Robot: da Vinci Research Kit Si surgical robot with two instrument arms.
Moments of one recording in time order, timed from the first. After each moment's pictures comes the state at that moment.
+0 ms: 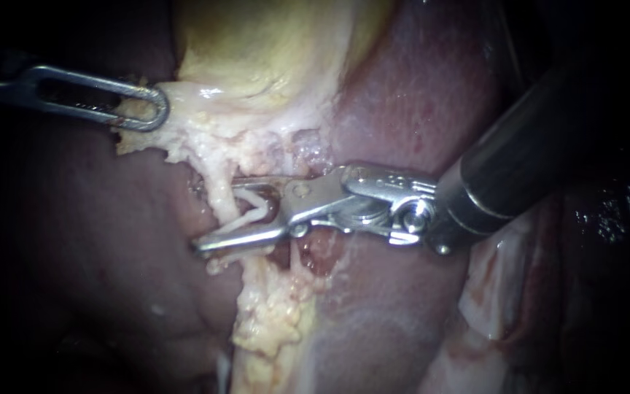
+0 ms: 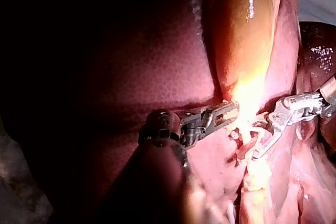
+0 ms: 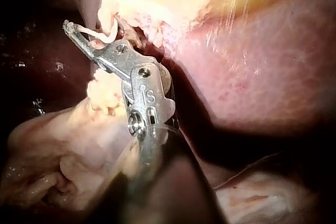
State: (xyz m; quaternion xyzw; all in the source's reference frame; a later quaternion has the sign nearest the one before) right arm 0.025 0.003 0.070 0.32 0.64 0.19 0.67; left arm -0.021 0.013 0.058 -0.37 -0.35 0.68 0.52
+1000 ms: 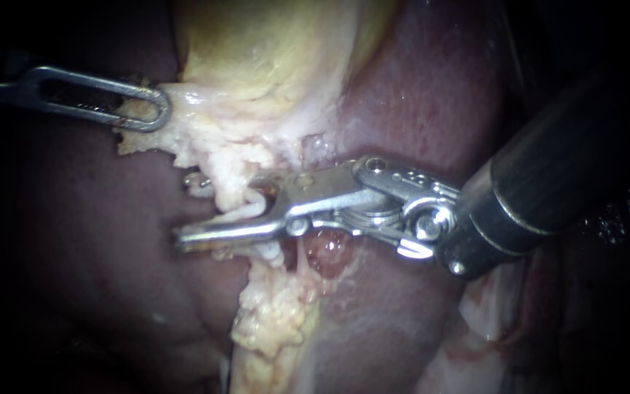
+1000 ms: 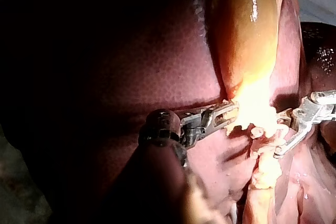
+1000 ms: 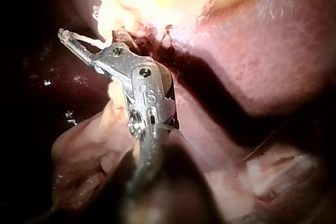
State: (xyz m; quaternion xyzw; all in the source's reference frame) right arm 0.024 0.004 0.060 0.34 0.65 0.20 0.64; left arm -0.021 0.013 0.059 -0.37 -0.36 0.68 0.52
